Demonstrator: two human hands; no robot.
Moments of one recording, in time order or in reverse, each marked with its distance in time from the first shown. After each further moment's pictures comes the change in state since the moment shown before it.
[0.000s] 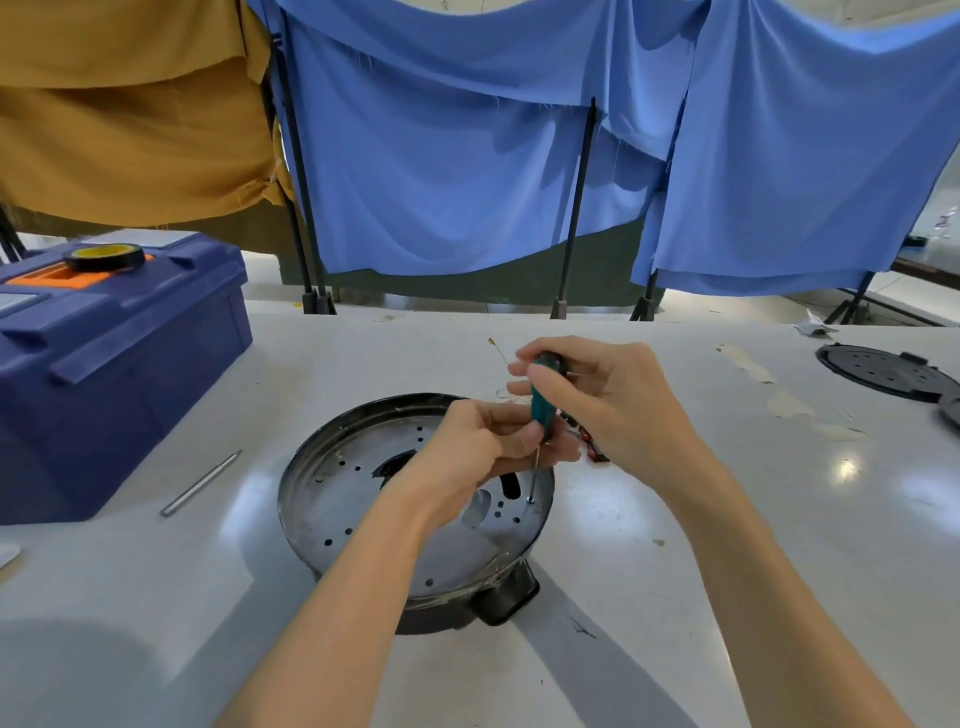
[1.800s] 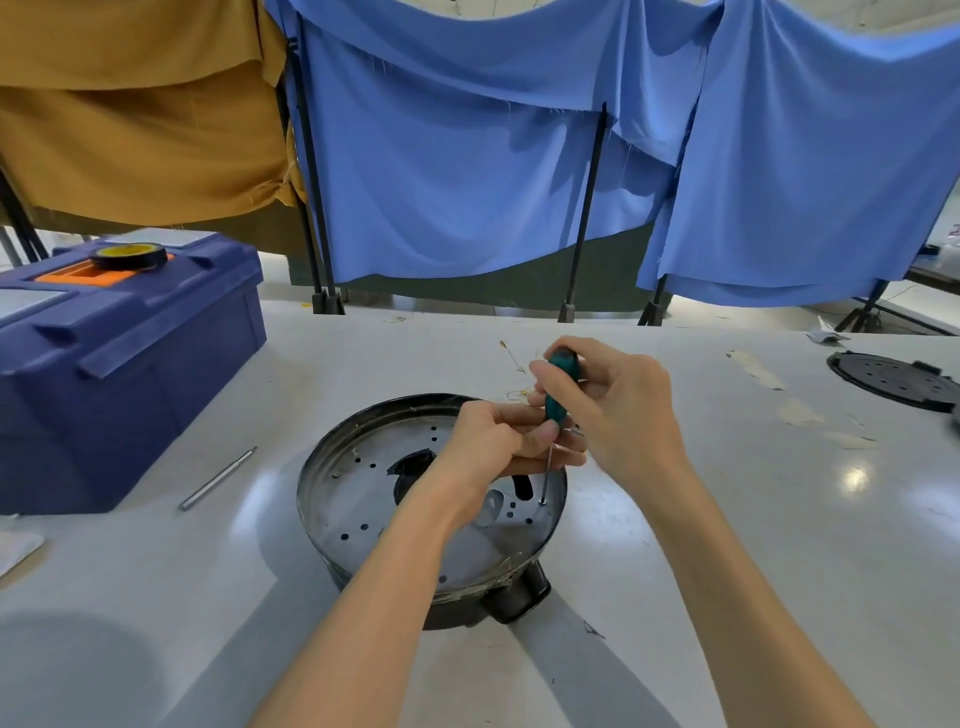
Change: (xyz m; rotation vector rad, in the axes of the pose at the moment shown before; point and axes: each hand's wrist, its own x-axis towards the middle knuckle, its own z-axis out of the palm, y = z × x) left_hand 0.000 0.003 0.006 0.003 0.133 -0.036; right_hand 0.002 0.002 0.021 -0.159 0.256 0.024
